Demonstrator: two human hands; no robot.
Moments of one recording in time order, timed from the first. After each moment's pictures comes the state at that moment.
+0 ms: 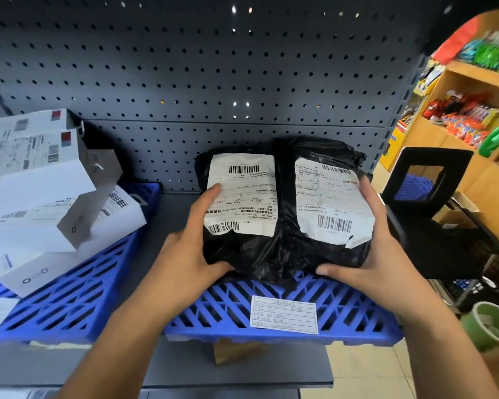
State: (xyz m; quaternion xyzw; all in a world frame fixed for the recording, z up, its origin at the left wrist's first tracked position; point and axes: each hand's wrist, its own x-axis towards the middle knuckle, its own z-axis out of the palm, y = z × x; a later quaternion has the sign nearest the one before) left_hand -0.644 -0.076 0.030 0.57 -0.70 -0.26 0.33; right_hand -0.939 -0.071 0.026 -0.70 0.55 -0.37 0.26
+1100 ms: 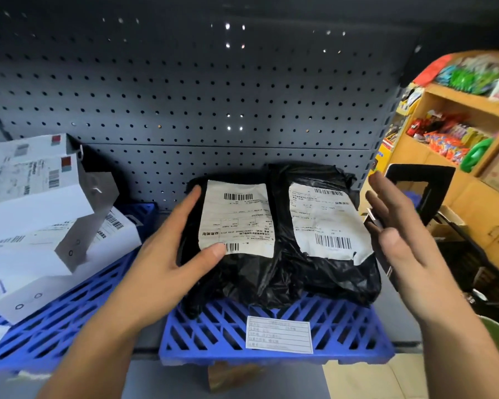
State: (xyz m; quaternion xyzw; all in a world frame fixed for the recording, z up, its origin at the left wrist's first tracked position) left_hand -0.620 -0.082 0.046 0.48 -0.71 -0.30 0.42; right_hand -0.954 -0.063 0.056 -0.68 0.44 -0.52 0.27
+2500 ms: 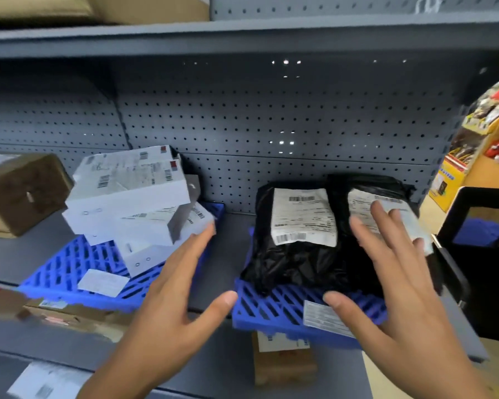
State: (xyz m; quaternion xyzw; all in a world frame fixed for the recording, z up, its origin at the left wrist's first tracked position) left_hand -0.583 0.041 0.060 0.58 -0.71 -0.15 0.38; right_hand -0.868 0.005 0.057 -0.78 0.47 -0.41 0.03
